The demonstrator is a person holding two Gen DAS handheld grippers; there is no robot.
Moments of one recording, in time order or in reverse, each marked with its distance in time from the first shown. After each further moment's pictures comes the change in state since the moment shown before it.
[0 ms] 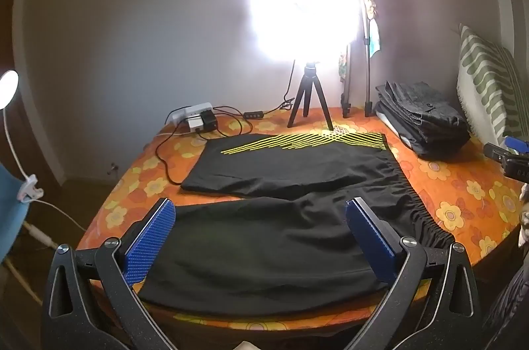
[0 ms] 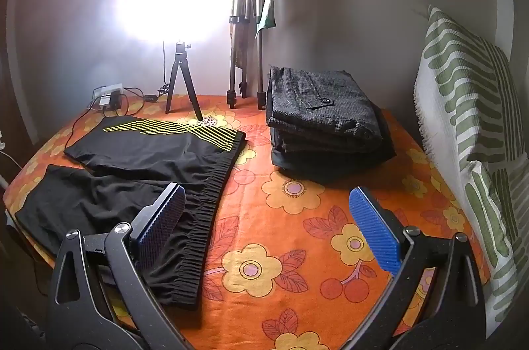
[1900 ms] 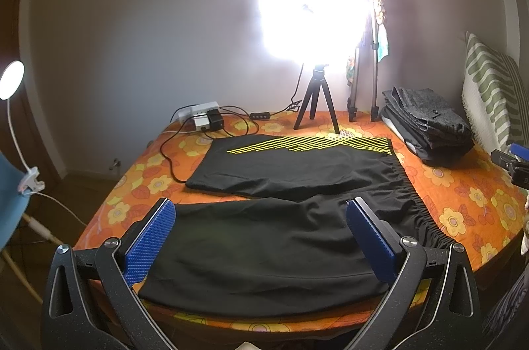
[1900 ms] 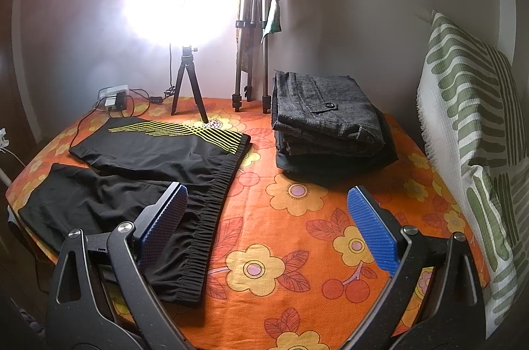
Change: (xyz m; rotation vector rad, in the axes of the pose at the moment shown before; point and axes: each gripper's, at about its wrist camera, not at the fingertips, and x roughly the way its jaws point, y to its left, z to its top) left arm -0.002 0.010 -0.005 -0.034 -0.018 0.011; right arm -0.006 0.006 0.006 -0.008 -0.007 0.017
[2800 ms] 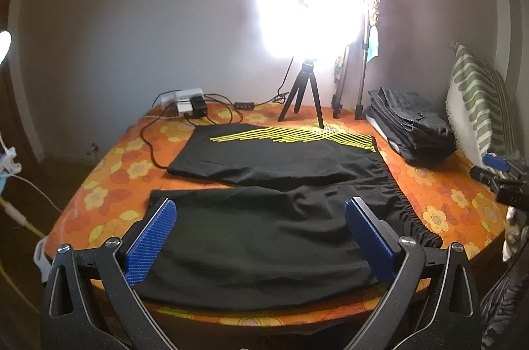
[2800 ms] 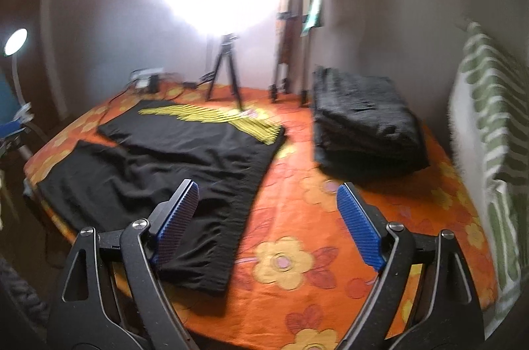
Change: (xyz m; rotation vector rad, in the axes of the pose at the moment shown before) left arm 0.009 0.022 -0.016 -0.066 0.030 -0.121; right arm 0.001 0.025 -0.015 -0.100 0.020 0.162
